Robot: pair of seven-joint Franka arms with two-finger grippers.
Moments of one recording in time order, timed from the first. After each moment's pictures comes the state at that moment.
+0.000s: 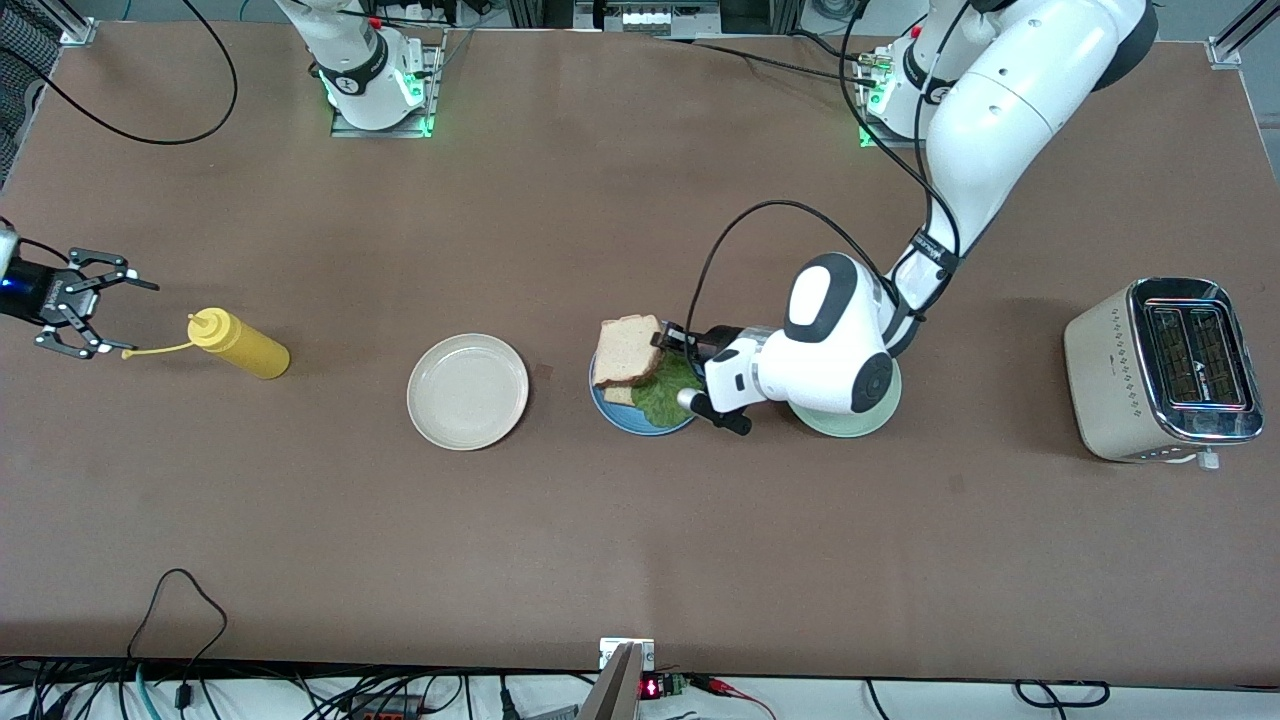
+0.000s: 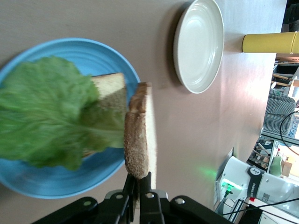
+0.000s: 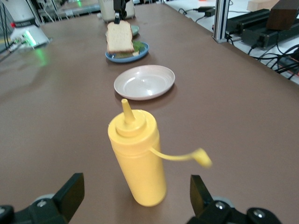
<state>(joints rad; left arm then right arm) -0.04 0.83 -0.56 -1.49 -0.54 2.12 0.16 -0.73 0.57 0.03 -1.64 0.75 1.57 -2.27</state>
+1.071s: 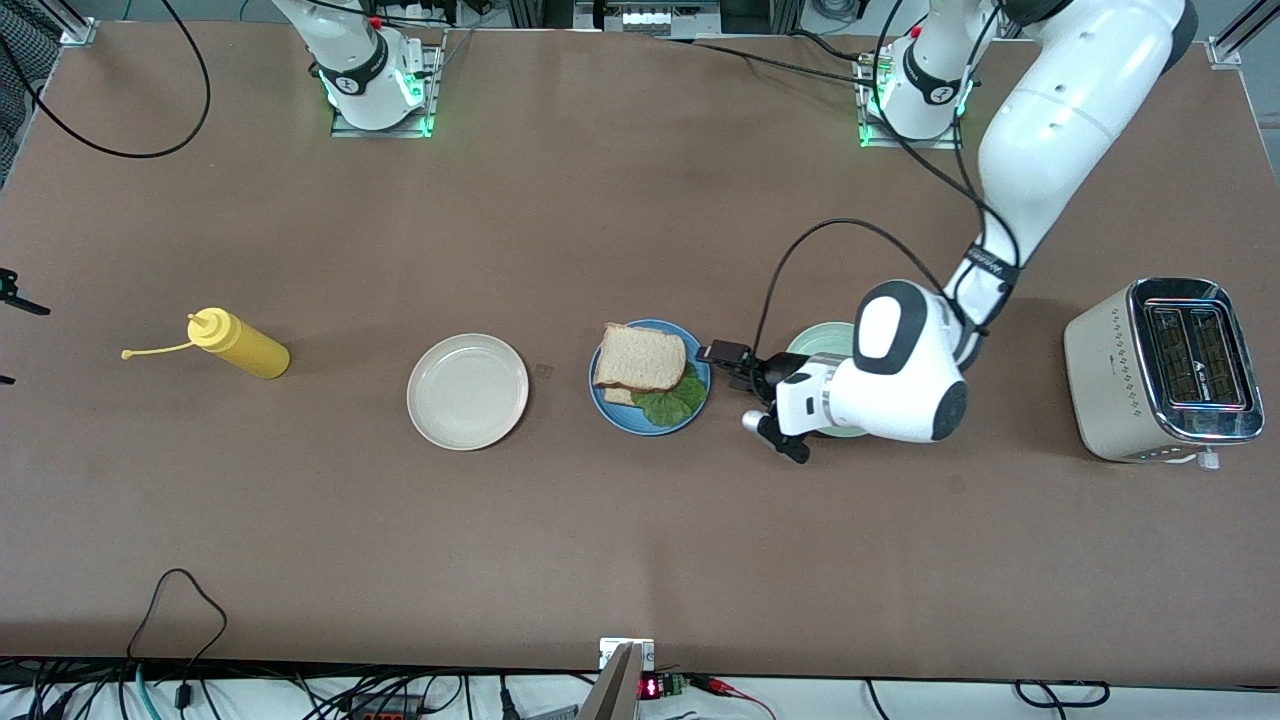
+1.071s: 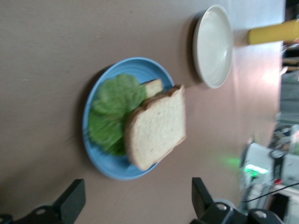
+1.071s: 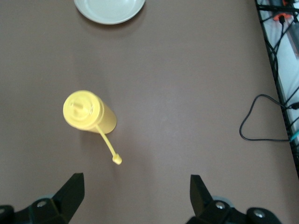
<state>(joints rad) 0.07 0.76 -0.54 -1.49 -0.41 2.01 0.31 -0.47 0.35 0.06 -1.51 0.27 1.81 -1.87</state>
